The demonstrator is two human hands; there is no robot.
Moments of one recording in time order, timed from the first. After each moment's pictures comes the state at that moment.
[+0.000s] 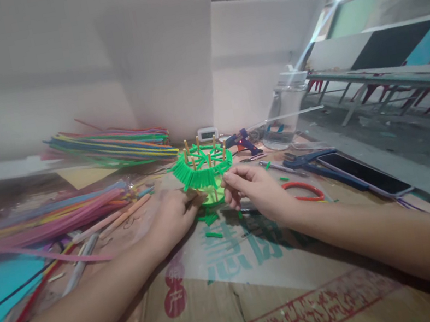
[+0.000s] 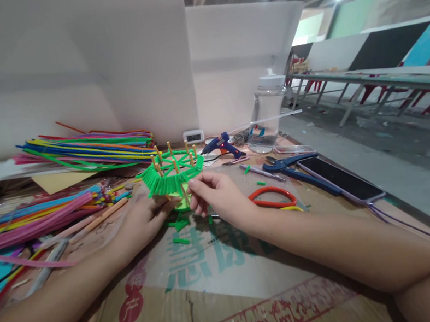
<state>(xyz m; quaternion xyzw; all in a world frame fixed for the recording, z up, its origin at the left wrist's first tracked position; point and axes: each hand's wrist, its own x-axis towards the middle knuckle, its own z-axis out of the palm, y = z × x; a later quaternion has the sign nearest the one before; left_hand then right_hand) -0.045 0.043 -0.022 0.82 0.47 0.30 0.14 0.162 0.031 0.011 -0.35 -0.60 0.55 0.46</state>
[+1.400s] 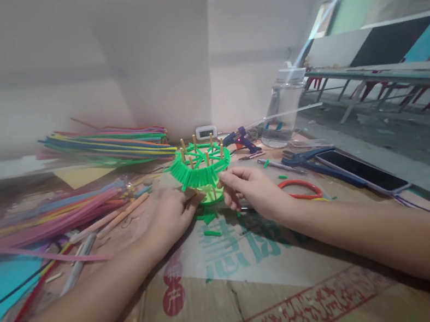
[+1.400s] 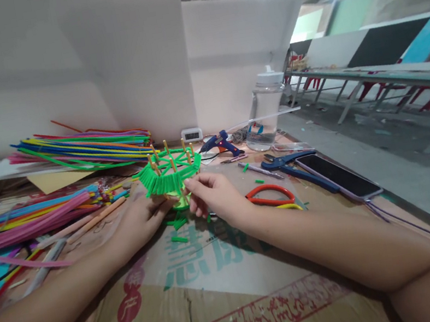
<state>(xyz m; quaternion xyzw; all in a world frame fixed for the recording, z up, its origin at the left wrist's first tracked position) -0.046 0.043 -0.021 0.83 0.48 0.26 0.11 0.159 0.032 0.009 -0.38 -0.59 0.56 0.44</state>
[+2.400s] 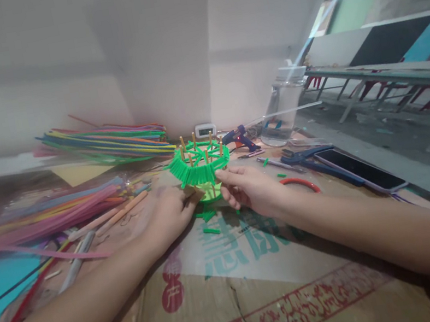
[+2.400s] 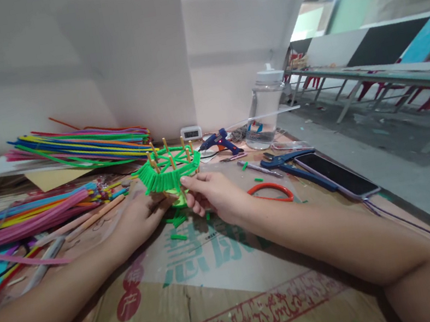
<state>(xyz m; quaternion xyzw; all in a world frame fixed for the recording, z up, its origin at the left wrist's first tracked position) -0.044 0.041 -0.017 0.83 0.48 0.26 0.10 0.159 0.037 0.012 -0.37 -0.51 0.67 0.40</state>
